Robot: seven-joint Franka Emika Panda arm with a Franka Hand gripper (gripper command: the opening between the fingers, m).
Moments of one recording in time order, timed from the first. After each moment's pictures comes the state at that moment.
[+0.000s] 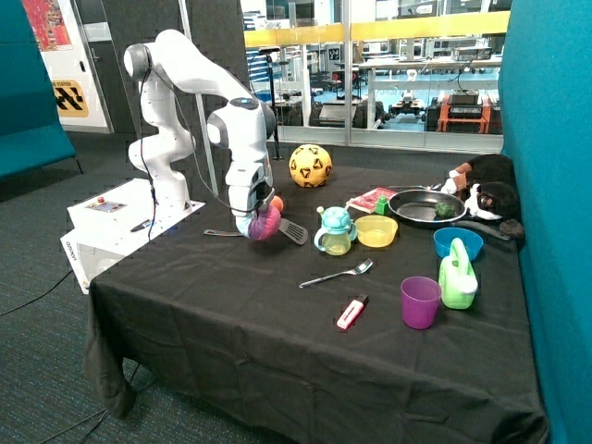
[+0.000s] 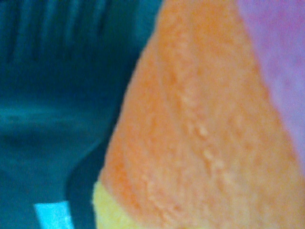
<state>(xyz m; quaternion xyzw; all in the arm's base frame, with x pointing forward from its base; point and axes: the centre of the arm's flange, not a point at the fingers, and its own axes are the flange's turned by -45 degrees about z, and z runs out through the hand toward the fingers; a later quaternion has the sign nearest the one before) 0.540 -0.228 0.382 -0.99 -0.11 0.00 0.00</state>
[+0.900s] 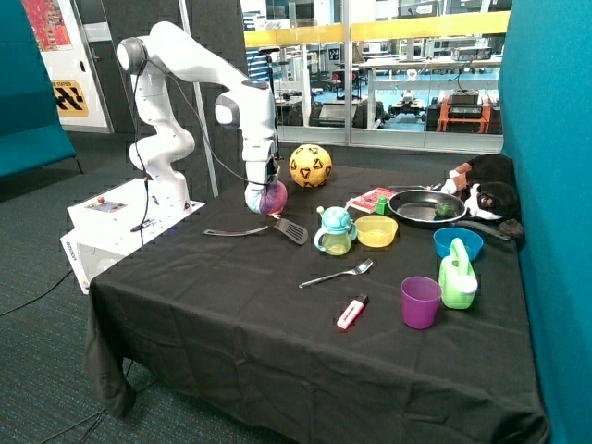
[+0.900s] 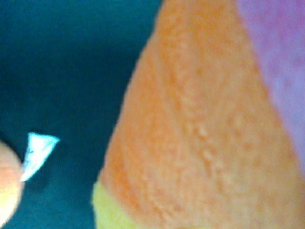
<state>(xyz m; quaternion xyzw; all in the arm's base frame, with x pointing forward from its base) 0.515 -0.140 0.408 -0.98 -0.20 0.00 0.00</state>
